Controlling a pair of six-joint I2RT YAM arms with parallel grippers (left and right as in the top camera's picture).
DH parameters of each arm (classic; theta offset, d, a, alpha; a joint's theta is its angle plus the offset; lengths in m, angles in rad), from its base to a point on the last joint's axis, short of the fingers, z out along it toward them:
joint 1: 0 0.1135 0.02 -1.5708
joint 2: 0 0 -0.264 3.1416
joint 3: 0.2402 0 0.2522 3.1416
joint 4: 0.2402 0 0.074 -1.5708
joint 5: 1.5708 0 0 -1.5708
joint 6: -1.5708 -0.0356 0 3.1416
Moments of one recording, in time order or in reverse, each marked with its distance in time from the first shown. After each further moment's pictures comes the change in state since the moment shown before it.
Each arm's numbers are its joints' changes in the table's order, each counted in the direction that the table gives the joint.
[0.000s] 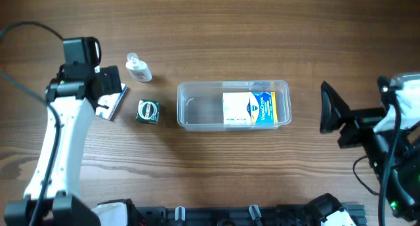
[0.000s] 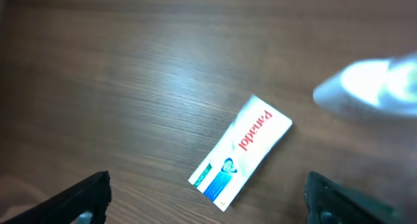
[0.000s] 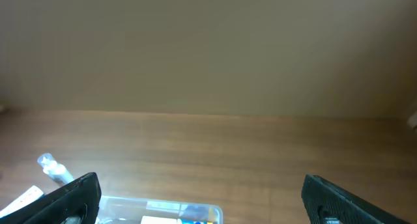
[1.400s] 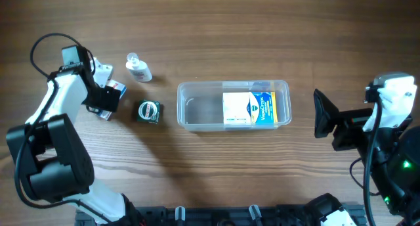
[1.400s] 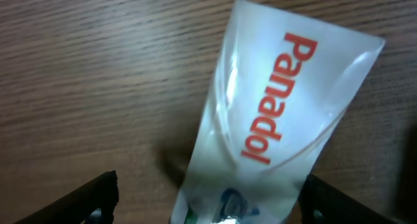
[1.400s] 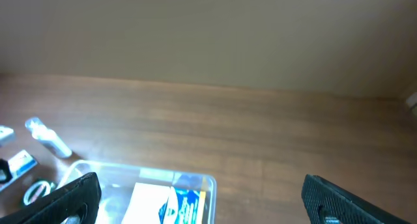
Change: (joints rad) left arm 0.163 0.381 0.000 -0.064 0.214 -0.463; right arm 0.000 0.026 0.000 0.105 -0.011 0.007
